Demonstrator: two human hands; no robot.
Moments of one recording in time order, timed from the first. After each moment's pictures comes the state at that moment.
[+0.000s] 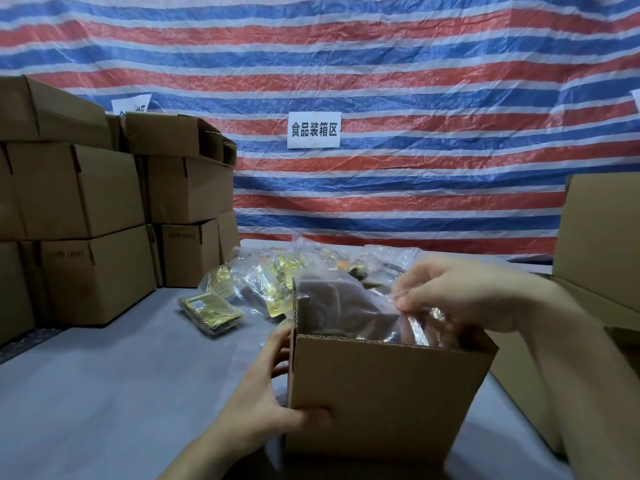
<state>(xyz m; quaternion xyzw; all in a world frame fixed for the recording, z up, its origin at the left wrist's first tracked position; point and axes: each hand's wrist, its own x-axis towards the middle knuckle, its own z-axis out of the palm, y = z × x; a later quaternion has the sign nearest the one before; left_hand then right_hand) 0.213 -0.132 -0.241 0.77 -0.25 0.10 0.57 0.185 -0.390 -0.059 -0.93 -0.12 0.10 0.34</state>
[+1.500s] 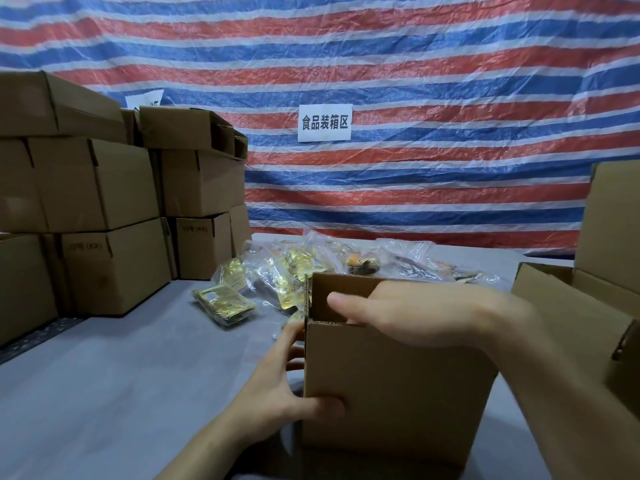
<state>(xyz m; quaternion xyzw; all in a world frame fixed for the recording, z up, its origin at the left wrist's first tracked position) 0.213 -0.131 -0.239 0.77 -0.25 0.07 0.58 0.166 -0.330 -0.072 -0.95 -0.19 0.12 0.19</state>
